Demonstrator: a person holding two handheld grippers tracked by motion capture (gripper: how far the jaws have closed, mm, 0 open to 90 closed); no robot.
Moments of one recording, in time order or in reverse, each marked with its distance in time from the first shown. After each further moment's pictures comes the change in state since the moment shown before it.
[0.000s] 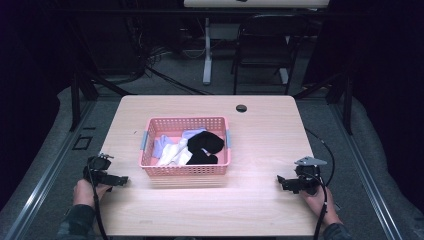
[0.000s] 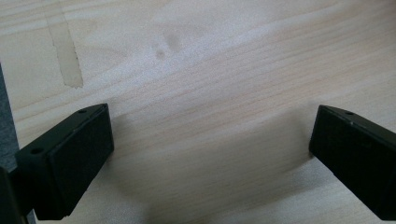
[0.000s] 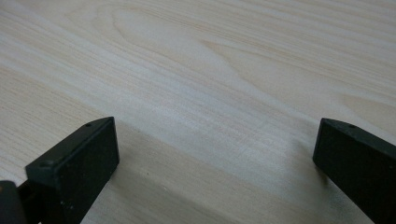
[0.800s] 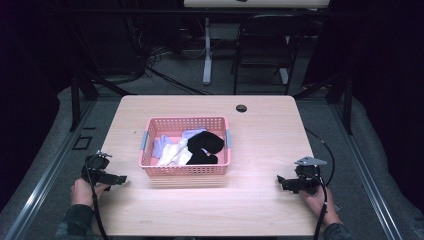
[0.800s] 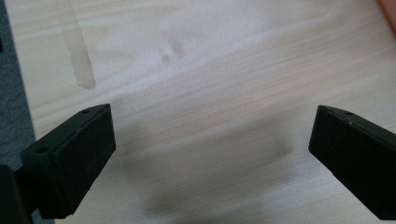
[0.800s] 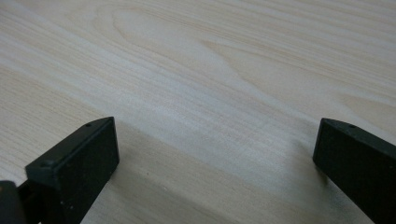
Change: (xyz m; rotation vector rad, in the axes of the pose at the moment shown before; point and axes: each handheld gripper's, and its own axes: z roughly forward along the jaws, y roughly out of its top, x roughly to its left) left arm 0.002 0.004 -0.014 -0.019 -0.012 -0.016; right arm 0.000 0.000 0.000 0.000 0.000 0.000
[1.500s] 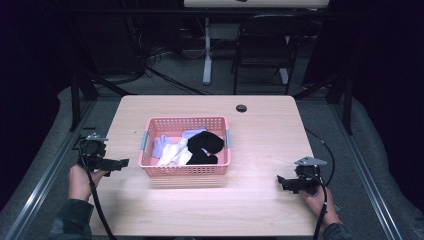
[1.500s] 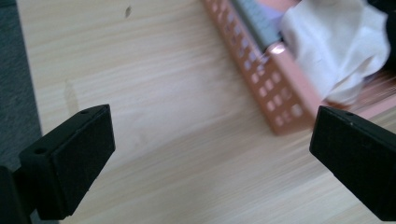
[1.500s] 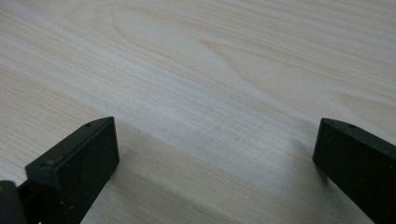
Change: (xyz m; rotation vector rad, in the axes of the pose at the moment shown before) left arm -0.027 0.044 -0.060 -0.183 -0.094 0.061; right arm 0.000 0.000 0.000 -0.003 0.000 0.003
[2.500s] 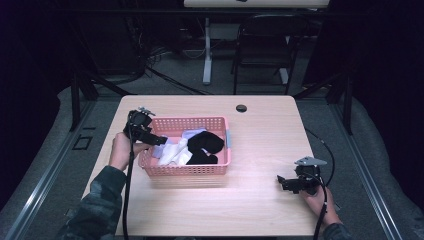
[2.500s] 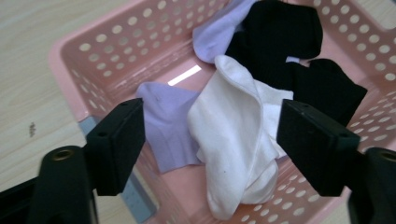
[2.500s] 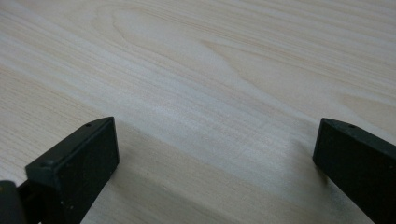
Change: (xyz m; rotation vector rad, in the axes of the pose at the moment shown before) left arm -0.073 0.105 0.056 0.113 -0.094 0.188; right arm 0.000 0.000 0.000 0.000 0.000 0.000
